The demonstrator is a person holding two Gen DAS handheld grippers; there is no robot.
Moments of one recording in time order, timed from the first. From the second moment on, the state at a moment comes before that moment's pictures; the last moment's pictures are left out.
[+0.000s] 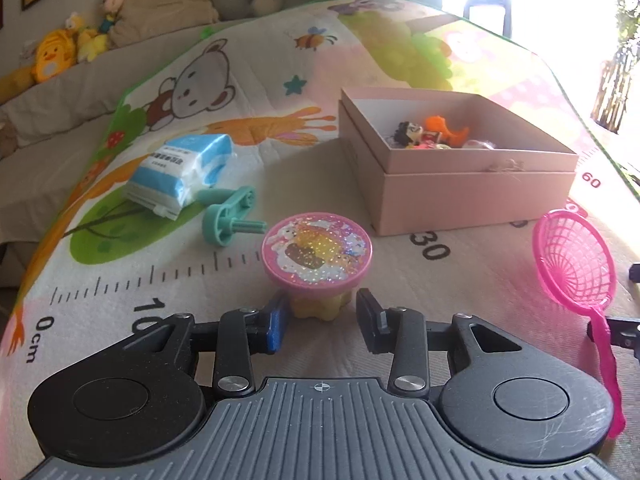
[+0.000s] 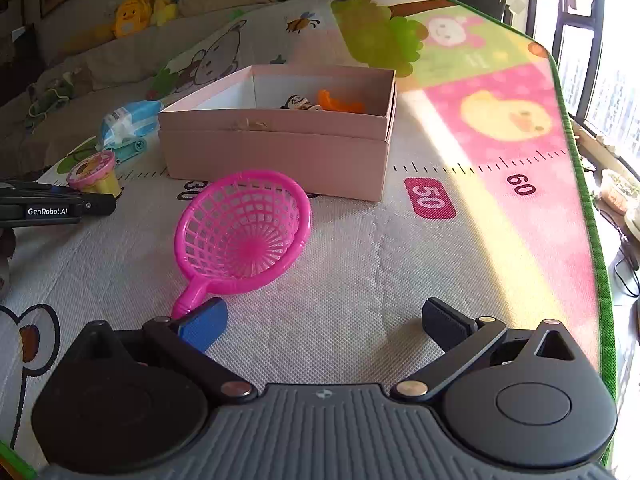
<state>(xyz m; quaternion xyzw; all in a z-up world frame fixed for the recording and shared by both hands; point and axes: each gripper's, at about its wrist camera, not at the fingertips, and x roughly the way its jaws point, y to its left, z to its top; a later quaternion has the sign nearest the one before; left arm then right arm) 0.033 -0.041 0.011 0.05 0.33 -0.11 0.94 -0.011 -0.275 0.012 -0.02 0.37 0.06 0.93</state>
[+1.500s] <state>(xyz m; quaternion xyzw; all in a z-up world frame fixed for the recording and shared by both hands) 0.001 -0.022 0.010 0.03 0.33 -0.10 0.94 0.022 -0.203 0.028 -0.14 0.33 0.04 0.93</state>
